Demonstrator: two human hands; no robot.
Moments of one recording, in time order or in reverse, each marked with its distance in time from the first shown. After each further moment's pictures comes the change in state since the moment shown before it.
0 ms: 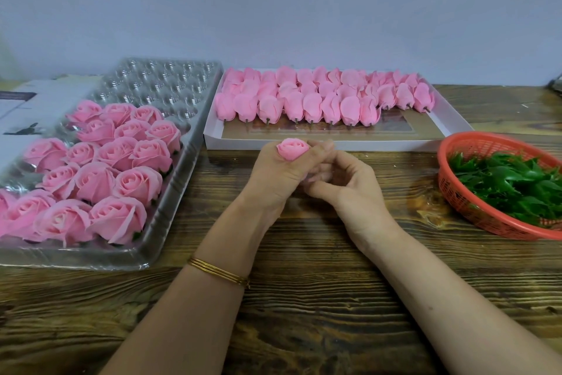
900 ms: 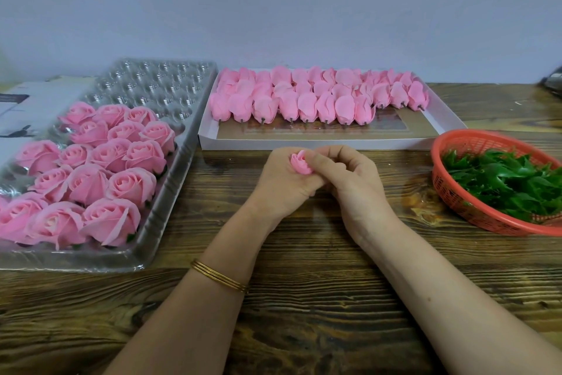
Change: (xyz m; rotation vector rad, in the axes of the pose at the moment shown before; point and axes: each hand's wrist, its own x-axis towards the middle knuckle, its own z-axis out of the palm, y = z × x) left_hand -0.003 -0.008 0.002 0.358 -0.097 0.091; right_hand 0.005 -0.003 -0.003 0.164 0.144 0.132
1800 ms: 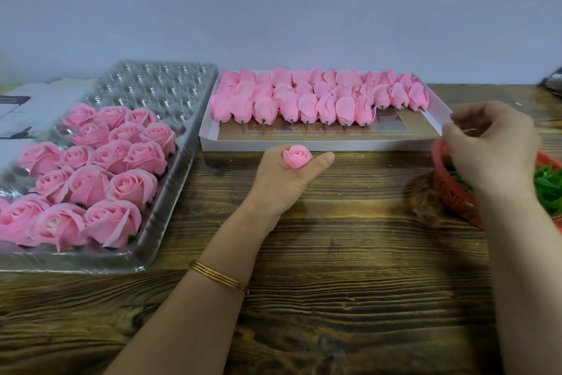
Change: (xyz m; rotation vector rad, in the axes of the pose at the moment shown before) left_hand 0.001 0.003 -0.001 -0.044 0.122 -0.141; right_hand 0.029 -0.068 -0.114 -0.983 0.610 -0.369
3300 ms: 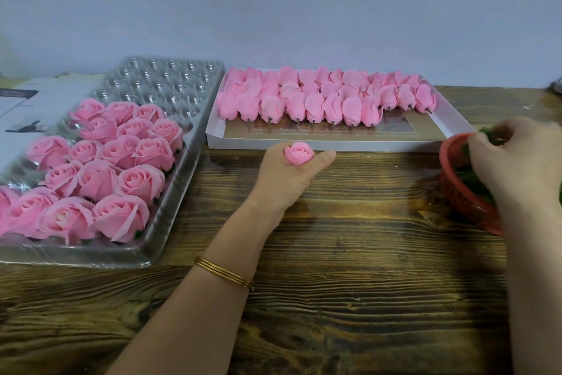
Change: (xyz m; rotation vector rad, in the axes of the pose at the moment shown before) left_hand 0.005 -0.003 -0.004 -0.035 0.042 -0.036; right_hand 0.004 0.015 -0.009 -0.289 0.010 0.097
